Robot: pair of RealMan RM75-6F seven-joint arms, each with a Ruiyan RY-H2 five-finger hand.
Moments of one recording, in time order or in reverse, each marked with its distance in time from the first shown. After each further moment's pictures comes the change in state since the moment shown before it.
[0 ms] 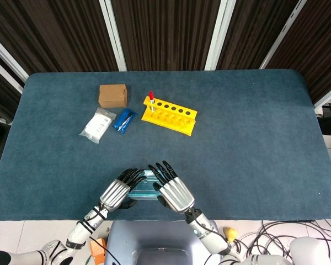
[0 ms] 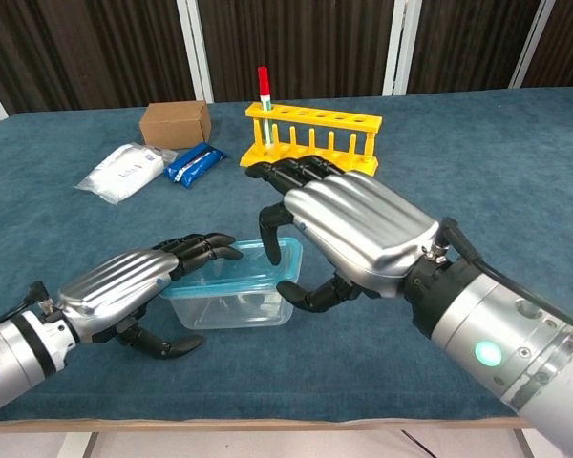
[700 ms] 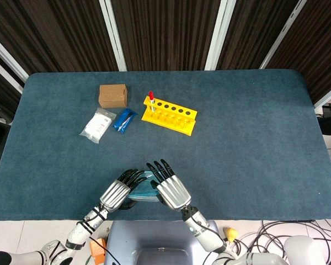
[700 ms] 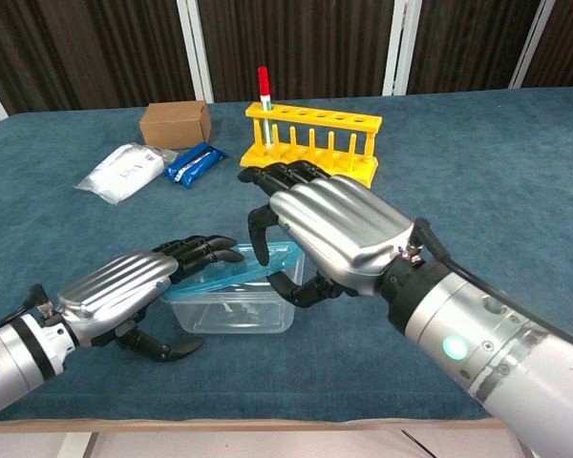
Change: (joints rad) left arm 0.004 -0.006 0.005 0.019 0.008 0.008 -0.011; right arm 0.029 -0.052 0.024 0.035 0.052 -0.026 -0.011
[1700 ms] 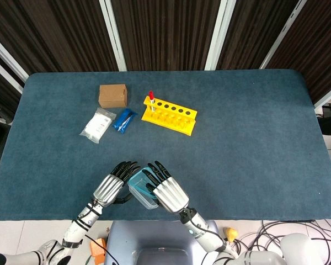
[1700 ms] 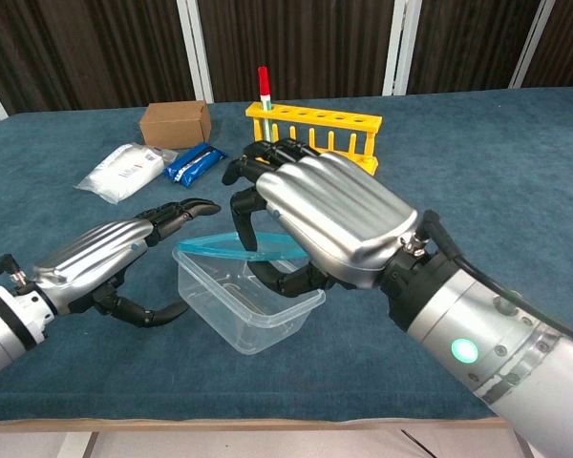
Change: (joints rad) left arm 0.019 0.035 -0.050 -0.029 -0.016 0.089 -0.034; right arm 0.026 0.004 -0.032 0.053 -0.137 0.099 0.087
